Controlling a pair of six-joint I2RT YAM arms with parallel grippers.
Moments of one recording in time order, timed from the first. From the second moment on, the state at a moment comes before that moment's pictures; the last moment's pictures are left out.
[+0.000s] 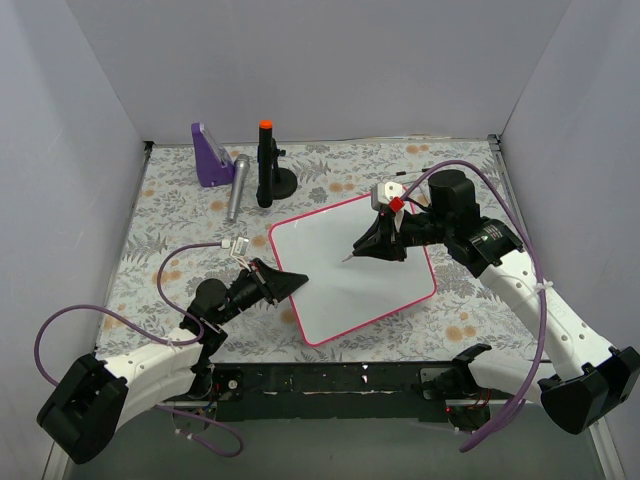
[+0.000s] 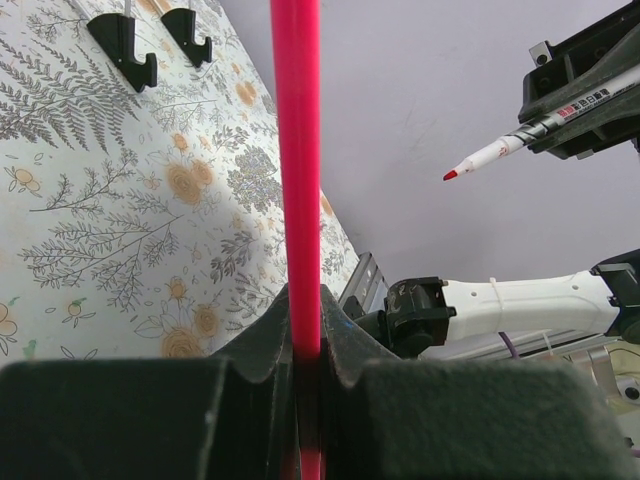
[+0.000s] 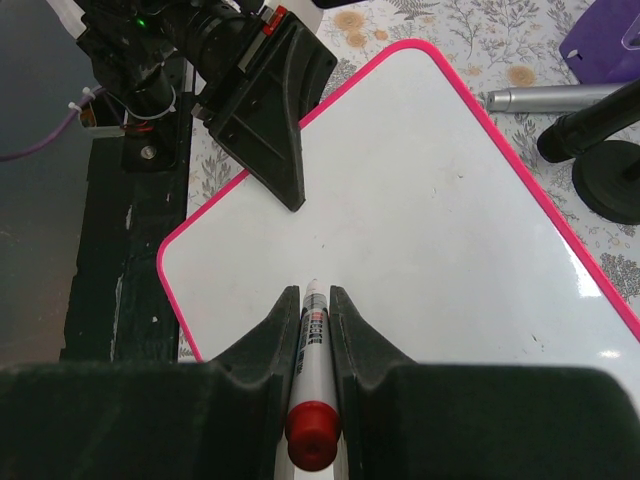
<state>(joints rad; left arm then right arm) -0.63 0.89 0.11 0.89 0.32 -1.01 0.55 1.10 1.15 -0.53 -0.93 -0.41</state>
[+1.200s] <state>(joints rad) -0.64 0.99 0.11 0.98 0.30 -1.06 0.65 1.25 1.26 -0.42 -0.78 -0.34</state>
